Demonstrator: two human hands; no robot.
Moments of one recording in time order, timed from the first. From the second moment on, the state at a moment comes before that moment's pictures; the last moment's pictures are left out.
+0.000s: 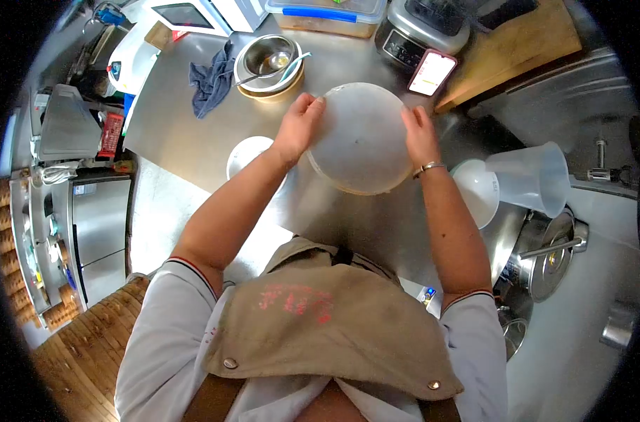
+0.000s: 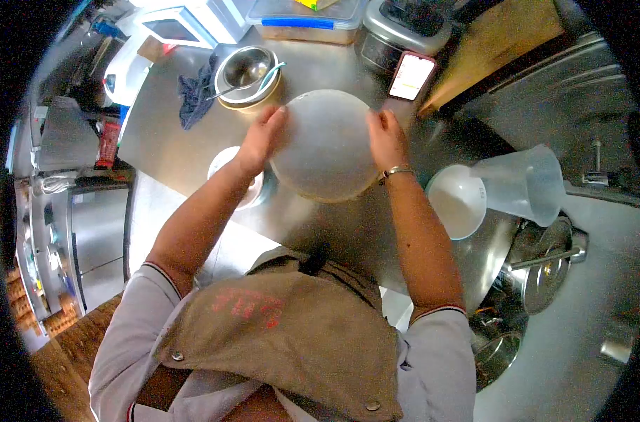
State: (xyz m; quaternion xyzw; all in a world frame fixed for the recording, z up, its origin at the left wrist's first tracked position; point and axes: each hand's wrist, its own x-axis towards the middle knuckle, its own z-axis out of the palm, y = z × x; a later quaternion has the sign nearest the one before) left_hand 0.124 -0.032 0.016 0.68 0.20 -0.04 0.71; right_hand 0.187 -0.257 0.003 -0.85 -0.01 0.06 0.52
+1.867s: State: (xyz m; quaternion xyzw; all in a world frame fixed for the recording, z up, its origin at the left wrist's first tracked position) left_hand 0.123 -0.007 0.043 0.77 -0.02 -0.19 0.61; right_hand -0.236 -0.287 -0.254 -0.51 0.51 -0.10 0.69
